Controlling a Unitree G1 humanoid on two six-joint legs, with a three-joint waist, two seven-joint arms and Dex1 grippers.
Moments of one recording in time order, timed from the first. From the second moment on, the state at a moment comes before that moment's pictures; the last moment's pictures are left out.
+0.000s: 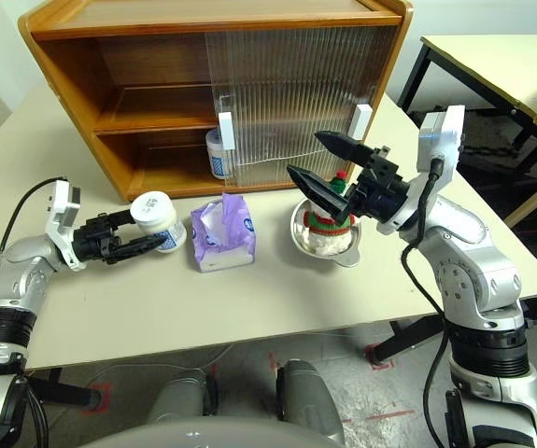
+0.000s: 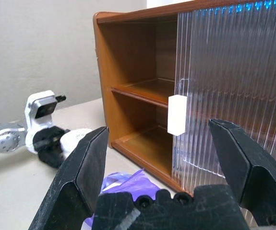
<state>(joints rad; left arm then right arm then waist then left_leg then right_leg) -0.36 0.60 0.12 0.48 -0.44 -0.02 -1.32 -0.29 -0.51 -0.17 -0.34 0.68 0.37 0.77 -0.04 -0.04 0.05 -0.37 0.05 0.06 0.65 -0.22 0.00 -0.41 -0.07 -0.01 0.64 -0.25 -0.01</state>
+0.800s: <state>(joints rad) -0.54 0.34 0.21 0.67 -0.35 0.01 -0.69 -0.27 -0.47 -0.16 -0.33 0.66 0.36 0.77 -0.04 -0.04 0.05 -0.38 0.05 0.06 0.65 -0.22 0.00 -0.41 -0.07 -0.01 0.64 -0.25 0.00</state>
